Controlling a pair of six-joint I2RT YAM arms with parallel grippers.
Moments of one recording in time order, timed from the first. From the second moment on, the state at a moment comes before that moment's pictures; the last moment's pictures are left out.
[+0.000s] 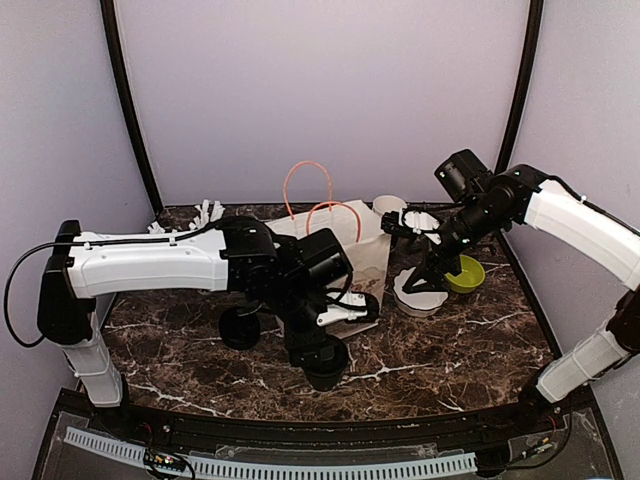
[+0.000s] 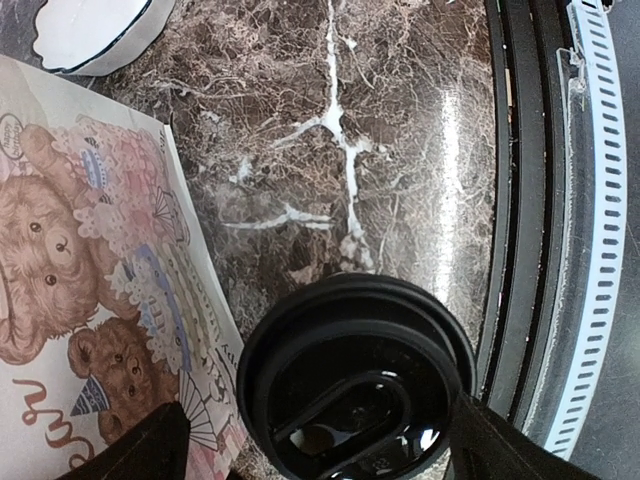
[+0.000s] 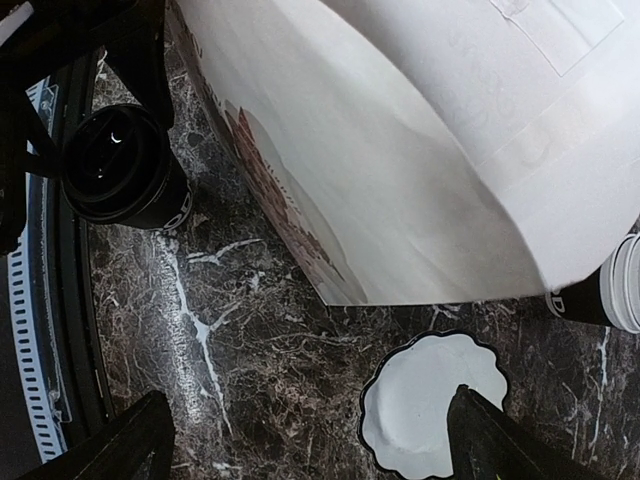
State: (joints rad) left arm -1.19 1.80 1.59 -0.98 0.01 0.29; right arm 0.62 1.42 1.39 -1.04 -0.39 -0.70
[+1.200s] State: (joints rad) left arm -1.18 1.83 1.57 -0.99 0.08 0.28; right arm 0.62 1.43 1.38 -1.04 -0.39 -0.70
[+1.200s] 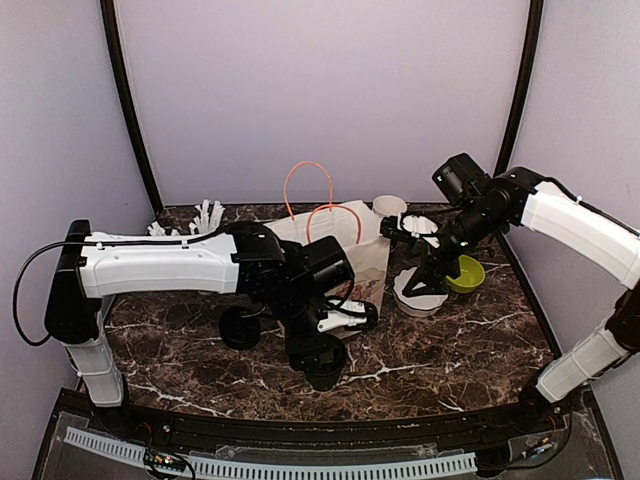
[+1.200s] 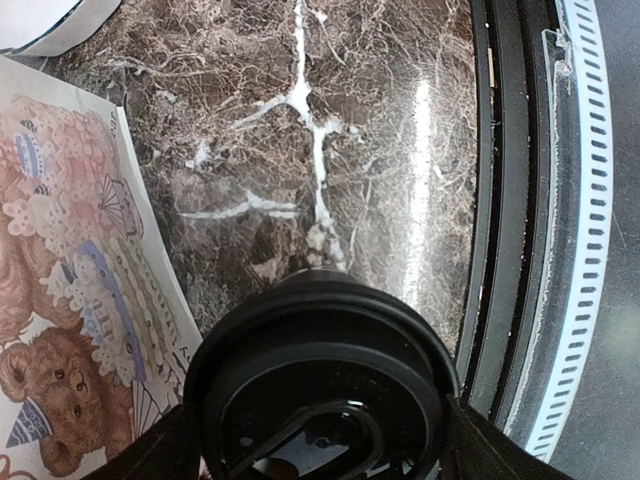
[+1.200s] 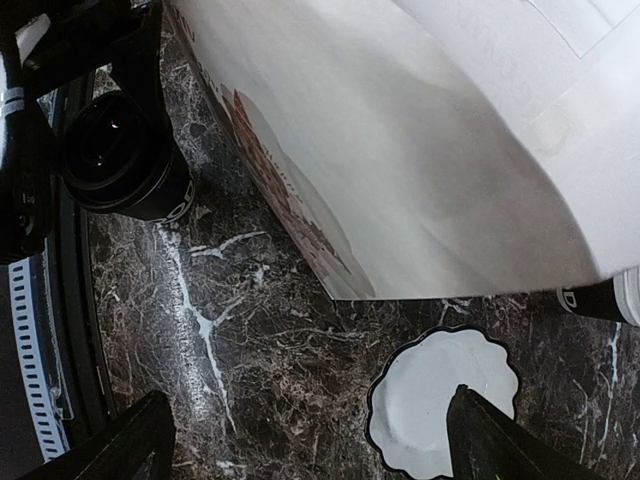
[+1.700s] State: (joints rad) left arm -1.18 1.83 1.58 -1.03 0.08 0.28; right arm 0.60 1.45 1.52 -1.06 -0.39 -0.70
